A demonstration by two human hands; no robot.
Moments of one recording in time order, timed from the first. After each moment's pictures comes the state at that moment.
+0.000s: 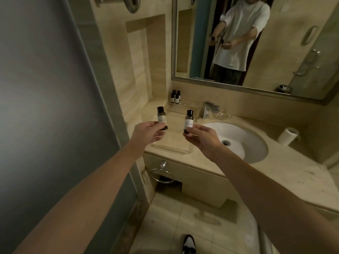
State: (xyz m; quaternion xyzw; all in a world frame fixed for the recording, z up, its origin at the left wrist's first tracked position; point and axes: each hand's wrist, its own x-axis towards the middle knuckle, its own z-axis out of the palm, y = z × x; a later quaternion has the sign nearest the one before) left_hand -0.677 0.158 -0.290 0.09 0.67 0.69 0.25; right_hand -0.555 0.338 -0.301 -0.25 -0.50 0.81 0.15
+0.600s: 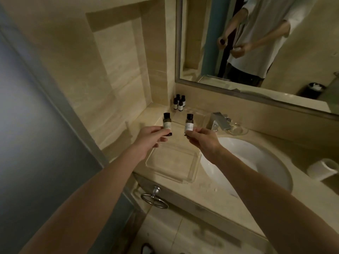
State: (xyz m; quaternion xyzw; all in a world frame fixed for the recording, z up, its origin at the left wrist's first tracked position) left_hand -0.813 0.298 -0.322 0.08 0.74 0.61 0.26; right_hand -0.720 0.490 -0.343 -0.26 -0.57 0.78 0.09
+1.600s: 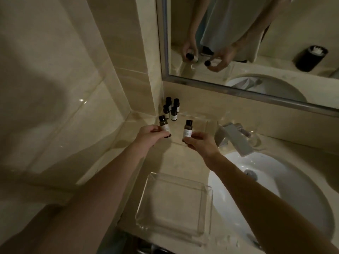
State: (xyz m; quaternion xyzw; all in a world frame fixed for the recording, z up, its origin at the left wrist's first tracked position) left_hand -1.059 0.444 -0.421 0.08 0.79 0.51 0.34; right_hand -0.925 0.602 -0.446 -0.38 -0.60 0.70 0.06
